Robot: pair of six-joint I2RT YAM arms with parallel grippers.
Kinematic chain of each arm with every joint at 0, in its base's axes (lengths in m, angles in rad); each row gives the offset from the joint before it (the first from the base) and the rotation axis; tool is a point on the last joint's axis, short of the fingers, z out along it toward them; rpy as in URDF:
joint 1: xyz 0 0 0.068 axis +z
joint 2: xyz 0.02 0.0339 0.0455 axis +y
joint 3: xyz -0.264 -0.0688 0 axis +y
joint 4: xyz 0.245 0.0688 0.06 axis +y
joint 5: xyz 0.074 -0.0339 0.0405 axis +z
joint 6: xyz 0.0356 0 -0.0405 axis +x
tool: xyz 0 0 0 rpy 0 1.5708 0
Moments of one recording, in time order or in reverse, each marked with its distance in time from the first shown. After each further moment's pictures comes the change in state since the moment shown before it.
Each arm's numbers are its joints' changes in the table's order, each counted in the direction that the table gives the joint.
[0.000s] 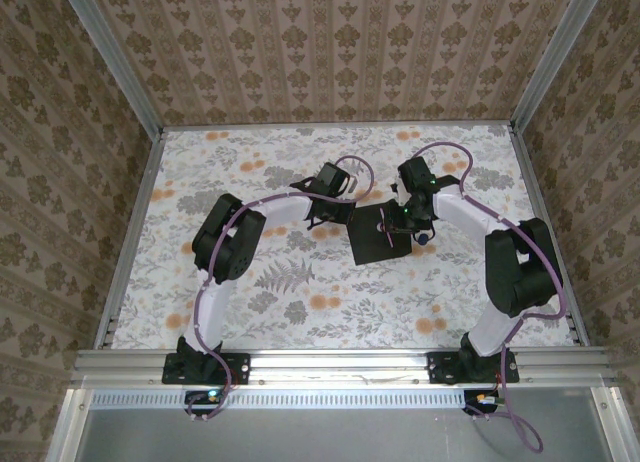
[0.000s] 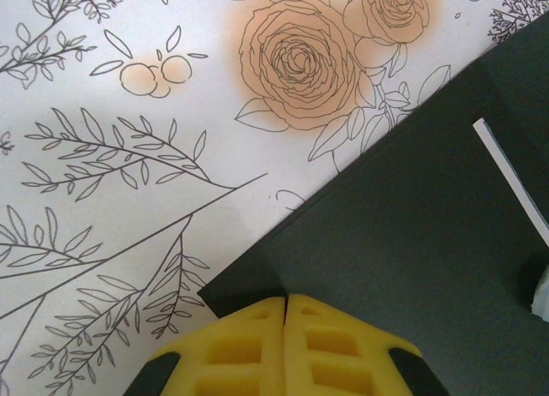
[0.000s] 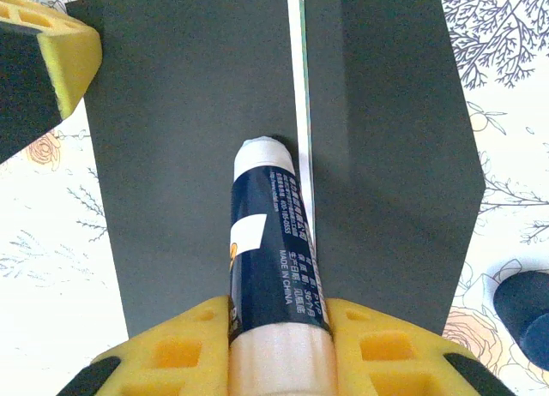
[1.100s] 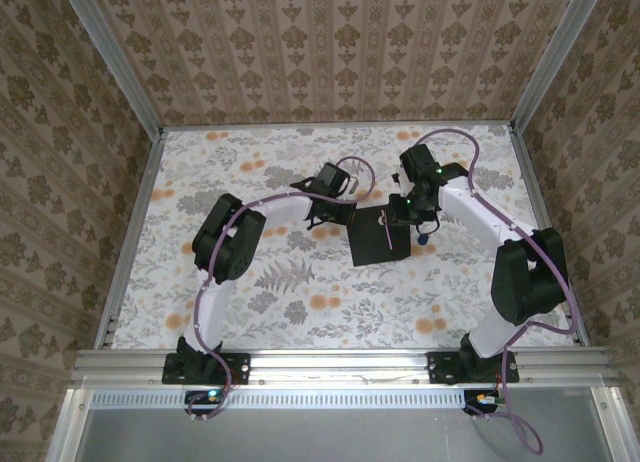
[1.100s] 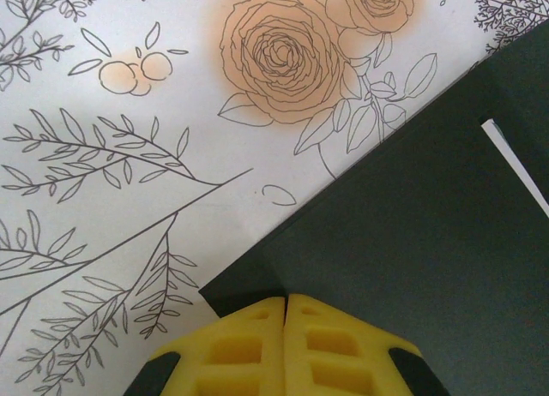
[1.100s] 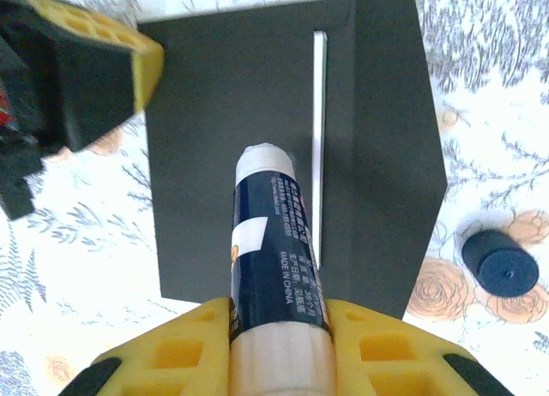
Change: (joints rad) left arm 0.000 0.000 0.000 0.003 -0.015 0.032; right arm 0.010 -0.055 -0.132 0.166 -0.012 -0.015
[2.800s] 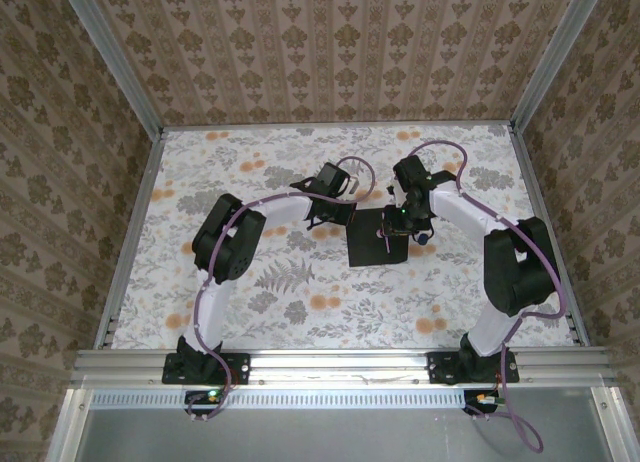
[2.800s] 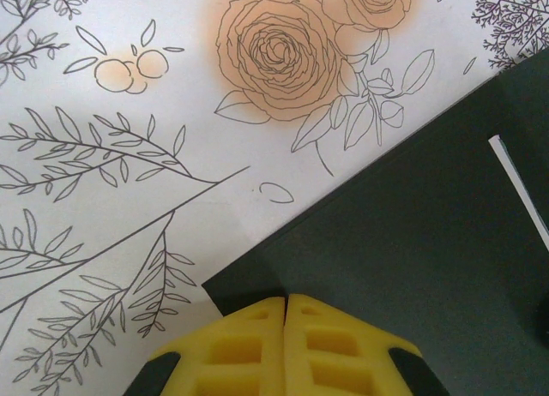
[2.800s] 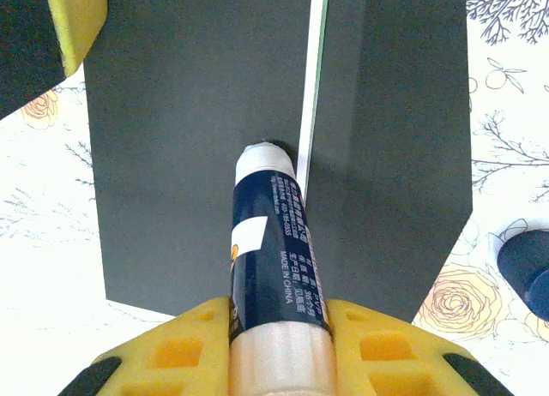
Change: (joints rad) left arm 0.000 0.000 0.000 0.003 -0.005 0.004; right arm 0.013 0.066 0.076 -0.049 0.005 -0.007
